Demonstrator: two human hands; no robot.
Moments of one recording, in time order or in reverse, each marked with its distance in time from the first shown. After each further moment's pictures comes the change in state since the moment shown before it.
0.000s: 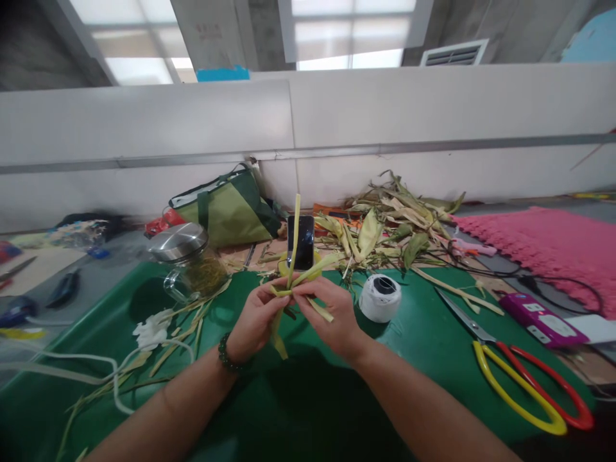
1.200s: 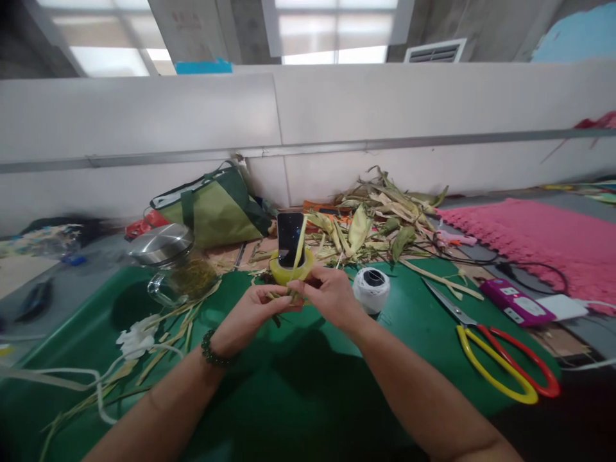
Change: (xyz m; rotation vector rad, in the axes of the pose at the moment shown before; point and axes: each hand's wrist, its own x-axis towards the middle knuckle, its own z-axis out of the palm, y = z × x) left_hand 0.004 0.010 -0.004 0.224 -0.118 -0.222; right_hand 0.014 0.014 -0.011 -0.117 -0.069 0.344
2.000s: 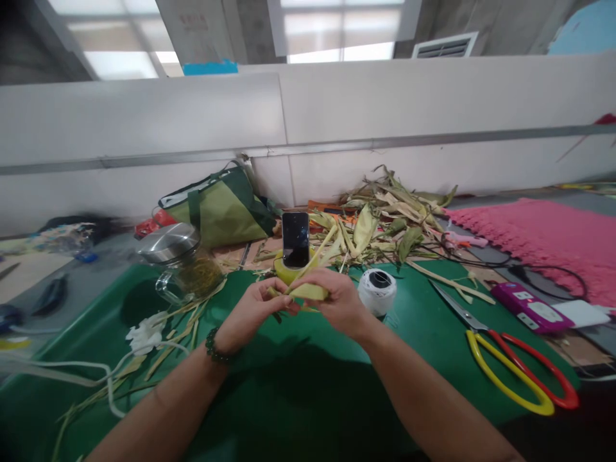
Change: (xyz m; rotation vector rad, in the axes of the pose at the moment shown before) left_hand -0.001 0.007 -0.001 0.182 0.101 -0.009; right_hand -0.004 -0.009 -0.013 0.188 -0.169 -0.269
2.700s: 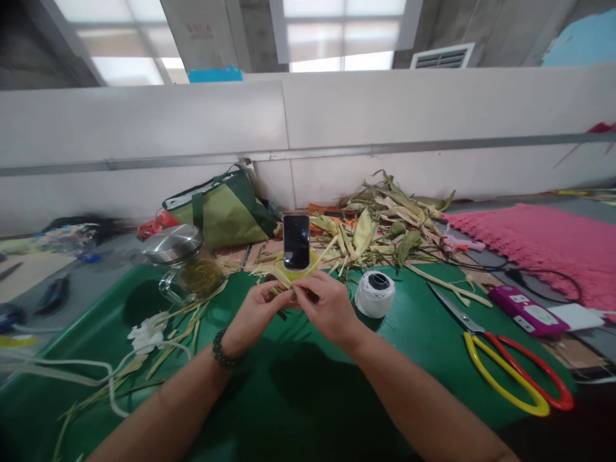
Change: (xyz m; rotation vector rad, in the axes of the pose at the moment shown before) left_hand 0.000 -0.004 0.009 -0.020 0.065 0.084; right_hand -0.005 0.006 0.025 -0.322 0.219 -0.125
